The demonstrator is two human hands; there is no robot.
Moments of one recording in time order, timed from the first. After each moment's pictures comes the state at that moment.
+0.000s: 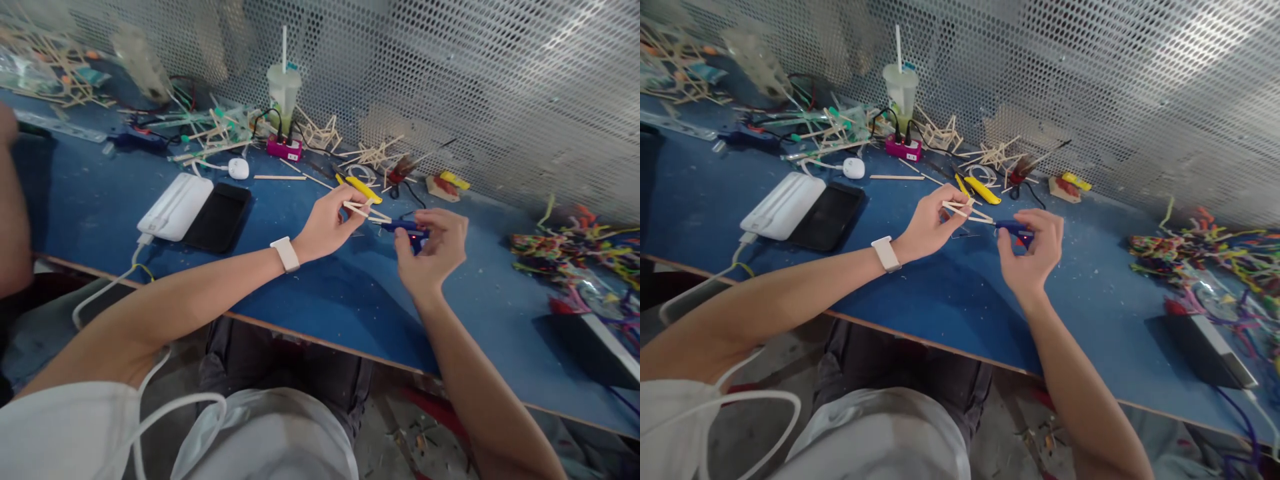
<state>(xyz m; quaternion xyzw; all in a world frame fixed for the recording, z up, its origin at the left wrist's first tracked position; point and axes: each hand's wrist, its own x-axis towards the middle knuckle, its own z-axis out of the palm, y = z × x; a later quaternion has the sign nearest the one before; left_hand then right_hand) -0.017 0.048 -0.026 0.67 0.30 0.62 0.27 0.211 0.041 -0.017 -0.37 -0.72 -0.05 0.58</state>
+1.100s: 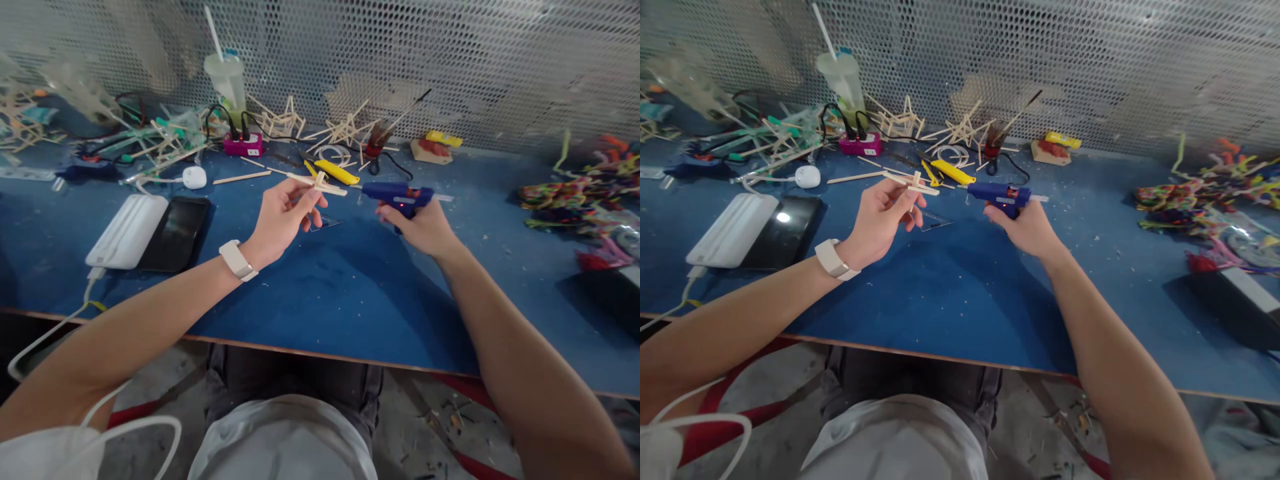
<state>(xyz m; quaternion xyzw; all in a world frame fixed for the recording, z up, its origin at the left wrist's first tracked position) -0.020 0.049 -0.024 0.55 0.33 0.59 0.49 0.288 0.100 -0.035 -0.47 -0.75 0.24 0.40</state>
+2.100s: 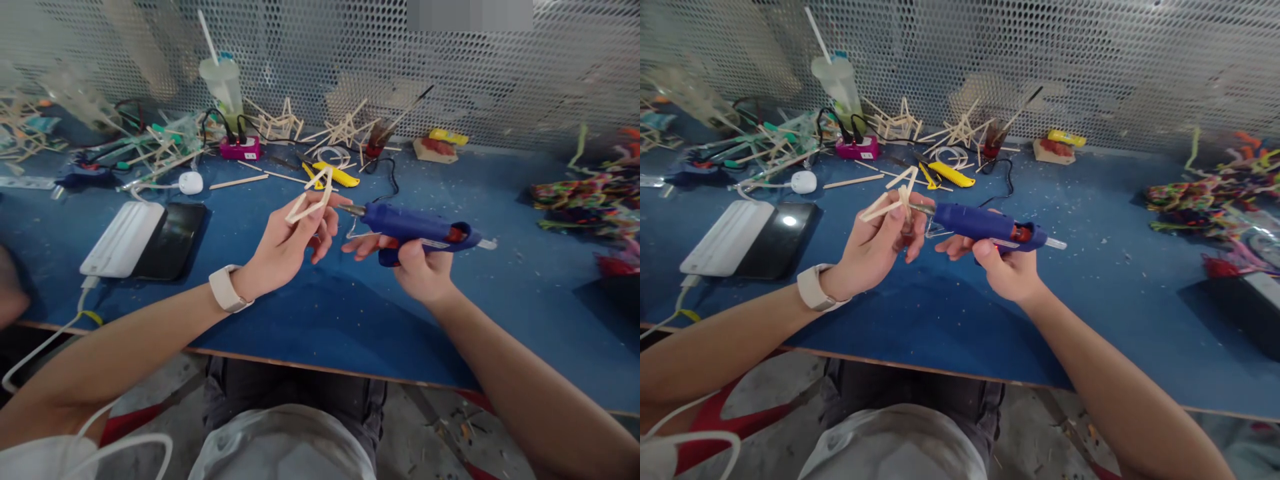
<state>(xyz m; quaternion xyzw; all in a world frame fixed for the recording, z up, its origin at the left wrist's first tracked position) -0.006 0.006 0.000 0.59 0.24 0.56 0.53 0.222 0.019 -0.006 -0.24 -0.67 0.47 0.52</state>
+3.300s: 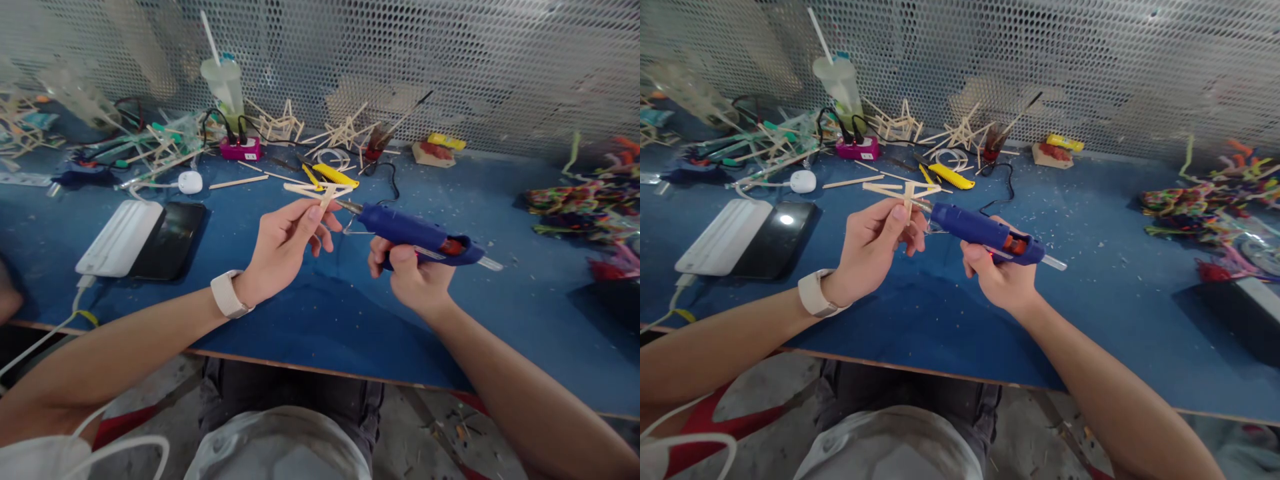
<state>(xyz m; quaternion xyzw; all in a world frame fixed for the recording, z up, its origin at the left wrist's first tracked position) -0.002 0.000 0.001 0.59 0.31 0.61 0.43 0.222 0.007 -0.009 -0.33 -0.67 0.39 0.54</state>
